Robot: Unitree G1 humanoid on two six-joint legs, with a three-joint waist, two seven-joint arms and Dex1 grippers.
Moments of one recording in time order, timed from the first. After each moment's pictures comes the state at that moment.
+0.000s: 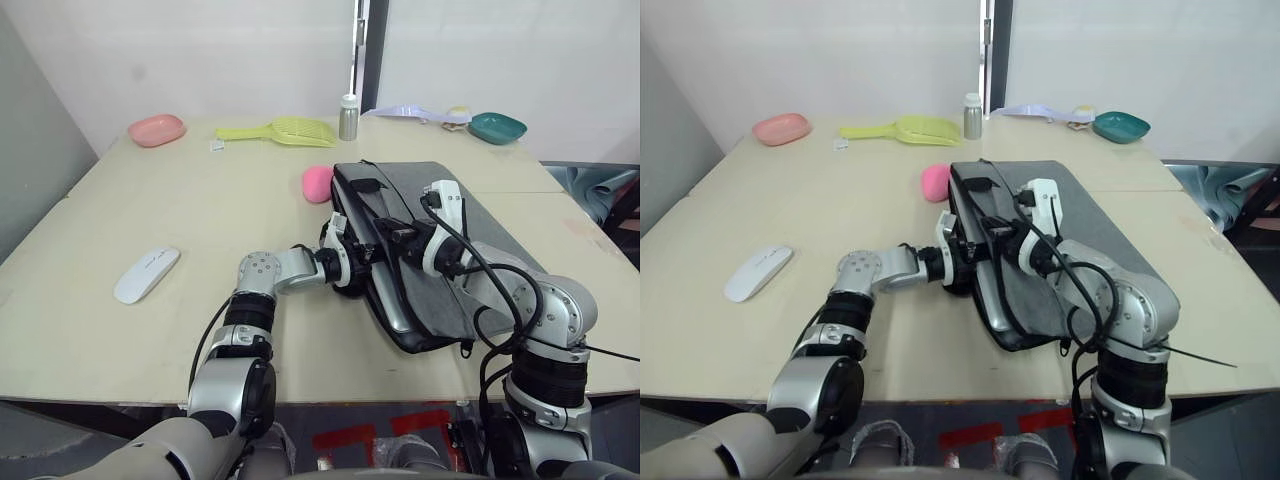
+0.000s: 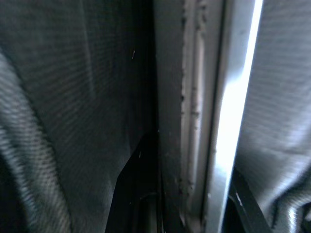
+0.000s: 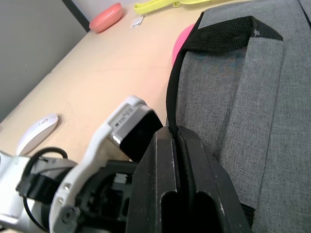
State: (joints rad) left arm -0.79 -0.08 0.25 0.59 -1.14 1.18 -0.13; right arm -0.49 -0.13 -0.27 -0.48 0.77 1.29 0.12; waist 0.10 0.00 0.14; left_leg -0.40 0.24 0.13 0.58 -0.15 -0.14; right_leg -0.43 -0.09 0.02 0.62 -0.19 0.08
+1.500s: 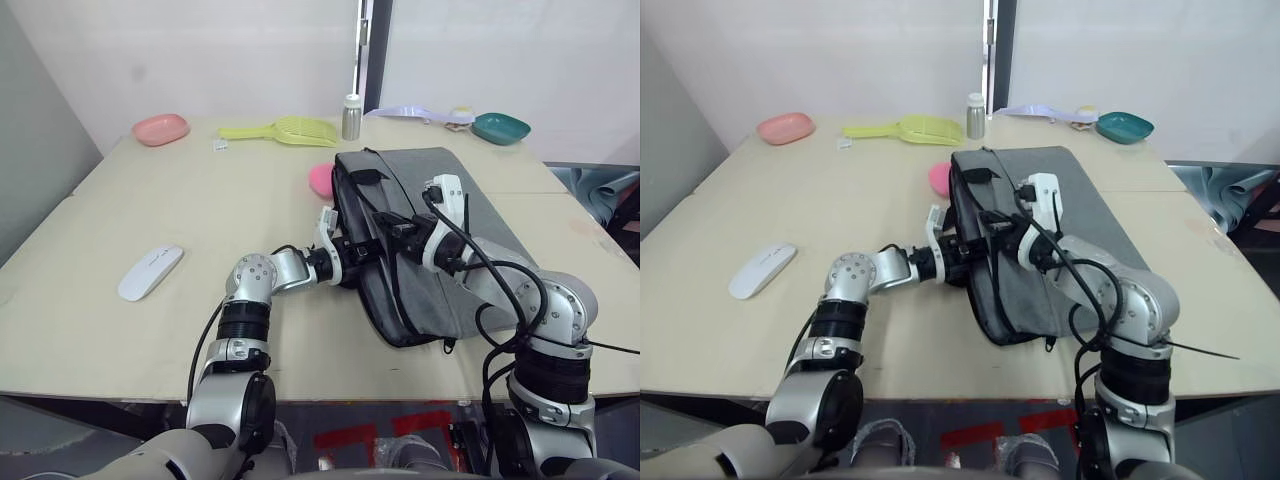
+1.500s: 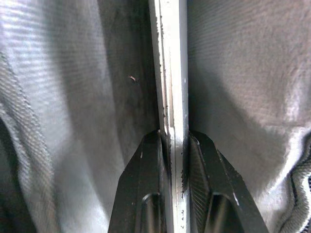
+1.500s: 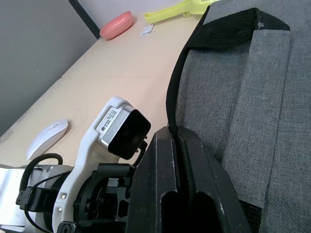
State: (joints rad) left arm -0.72 -0.06 0.26 0.38 -0.93 1.20 -0.29; right arm -0.50 -0.19 -0.26 -0.47 0.85 1.25 0.10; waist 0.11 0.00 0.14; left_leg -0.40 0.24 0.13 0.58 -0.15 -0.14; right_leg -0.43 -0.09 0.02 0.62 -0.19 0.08
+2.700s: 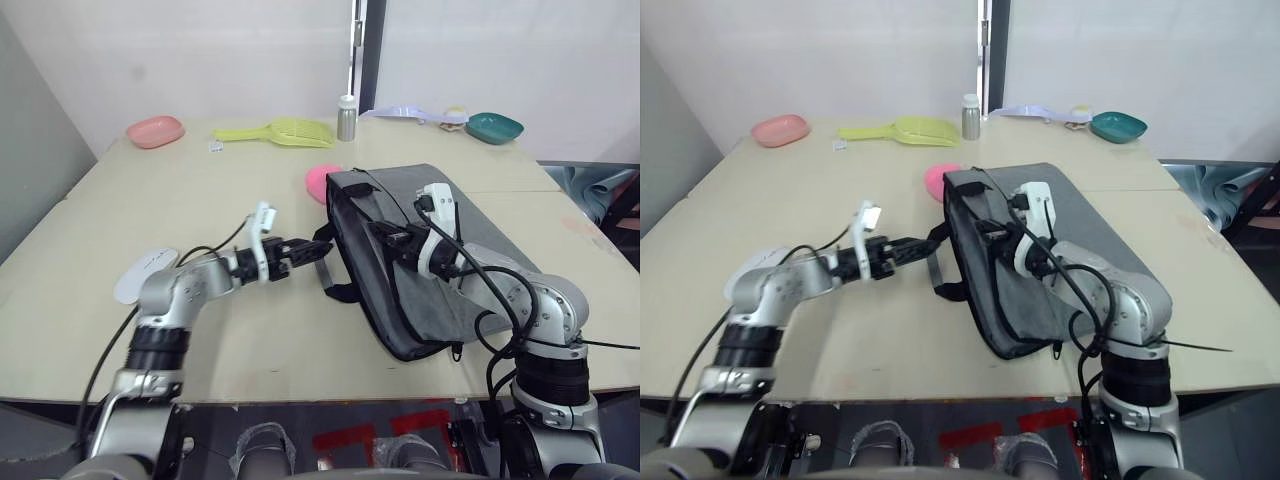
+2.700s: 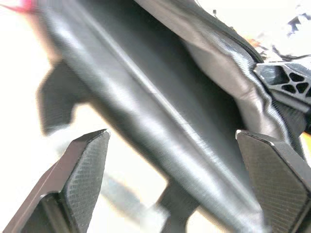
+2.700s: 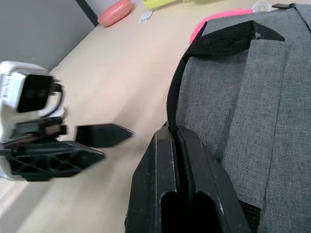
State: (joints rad) left arm -0.42 0.44 0.12 -0.04 -0.74 0.95 -0.69; right arm -0.46 -0.24 -0.15 -0.41 0.82 1.18 0.14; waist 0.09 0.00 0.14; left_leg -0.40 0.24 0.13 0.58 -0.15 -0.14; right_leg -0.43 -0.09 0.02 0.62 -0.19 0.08
